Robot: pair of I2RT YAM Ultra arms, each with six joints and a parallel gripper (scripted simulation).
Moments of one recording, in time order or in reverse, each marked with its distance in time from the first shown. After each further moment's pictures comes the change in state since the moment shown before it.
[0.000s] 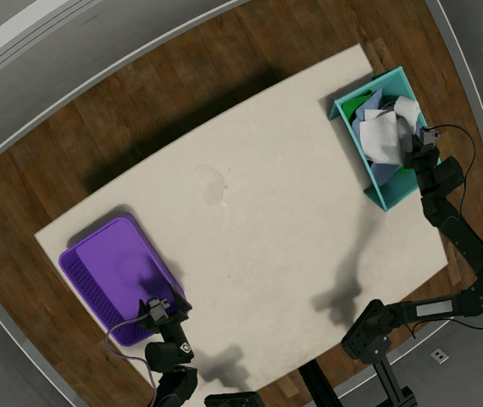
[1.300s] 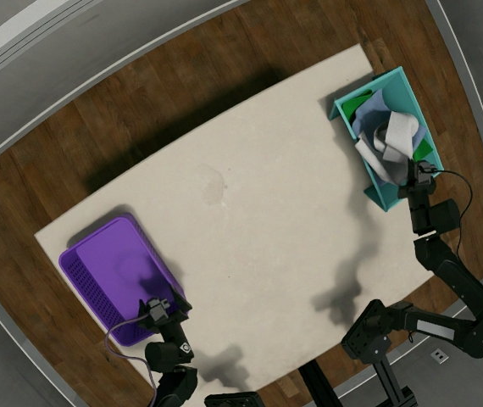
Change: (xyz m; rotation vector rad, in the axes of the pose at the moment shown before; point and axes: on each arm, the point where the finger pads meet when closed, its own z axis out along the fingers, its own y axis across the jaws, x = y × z) left arm 0.000 0.000 0.000 0.000 0.000 0.000; right arm -0.021 0.040 -0.105 -0.006 -0.197 -0.075
